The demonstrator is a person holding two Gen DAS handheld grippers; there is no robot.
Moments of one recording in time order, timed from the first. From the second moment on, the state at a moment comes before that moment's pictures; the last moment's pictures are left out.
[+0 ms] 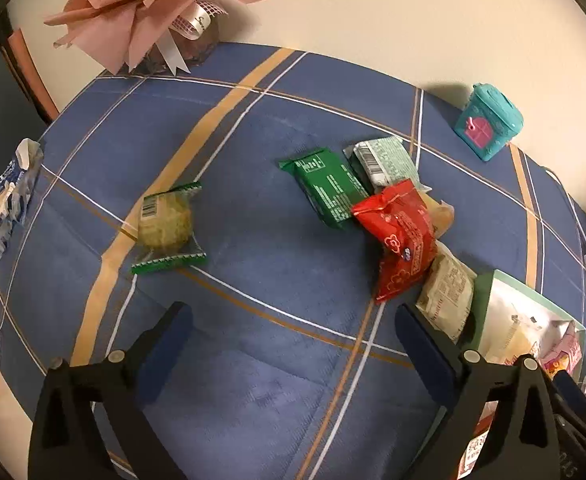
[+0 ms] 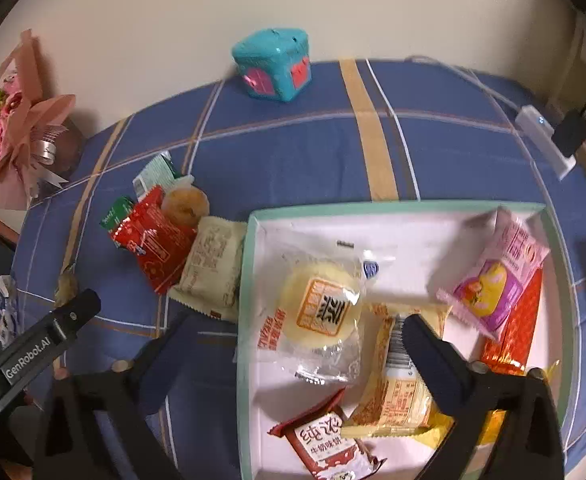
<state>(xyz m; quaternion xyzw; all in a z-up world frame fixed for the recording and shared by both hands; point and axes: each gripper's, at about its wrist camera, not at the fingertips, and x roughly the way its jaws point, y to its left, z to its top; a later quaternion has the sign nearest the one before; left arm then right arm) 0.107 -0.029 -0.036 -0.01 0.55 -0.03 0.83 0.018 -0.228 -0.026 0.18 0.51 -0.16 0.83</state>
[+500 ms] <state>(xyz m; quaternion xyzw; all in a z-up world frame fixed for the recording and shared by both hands) 0.112 -0.004 -0.032 -0.03 0.54 -0.03 0.84 0.028 -0.205 -0.015 0.16 0.48 -0.13 0.85</state>
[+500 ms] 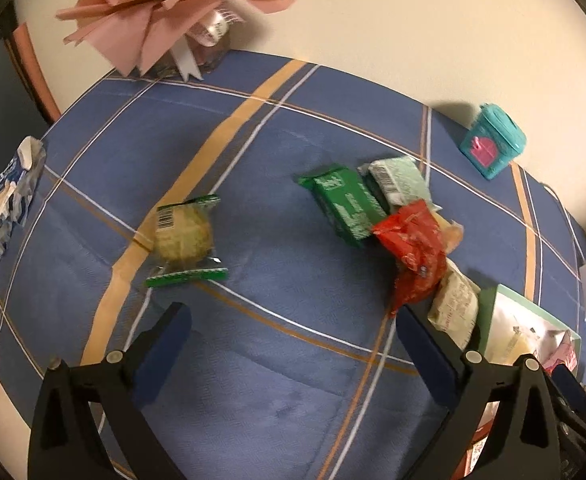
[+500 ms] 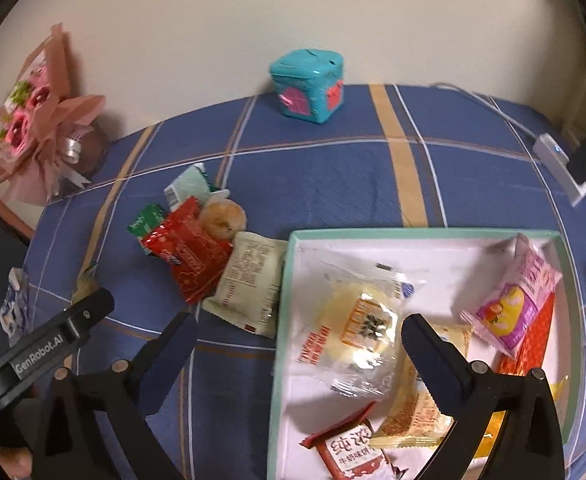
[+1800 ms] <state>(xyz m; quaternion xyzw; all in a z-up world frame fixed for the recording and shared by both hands) 0.181 0.113 -0.076 -0.12 0.57 0.01 0.81 0.090 -0.175 -0.046 0.18 0.47 -0.11 0.86</state>
